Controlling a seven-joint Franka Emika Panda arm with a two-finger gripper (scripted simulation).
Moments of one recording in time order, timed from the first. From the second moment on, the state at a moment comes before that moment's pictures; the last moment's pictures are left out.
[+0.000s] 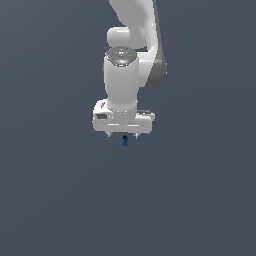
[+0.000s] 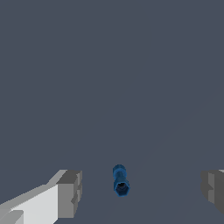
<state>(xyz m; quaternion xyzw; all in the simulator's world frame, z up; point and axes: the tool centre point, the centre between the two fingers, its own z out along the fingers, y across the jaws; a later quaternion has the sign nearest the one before) 0.016 -0.019 0.200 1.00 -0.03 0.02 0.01</state>
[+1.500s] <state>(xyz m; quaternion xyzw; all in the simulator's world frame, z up) -0.010 -0.020 0.164 1.00 0.05 0.01 0.01</state>
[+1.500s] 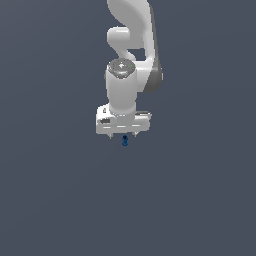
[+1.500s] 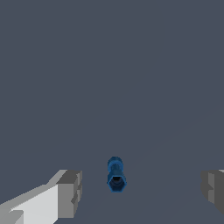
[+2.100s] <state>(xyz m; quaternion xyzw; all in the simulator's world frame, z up) -0.056 -0.017 0.104 0.99 0.15 0.00 0.00</state>
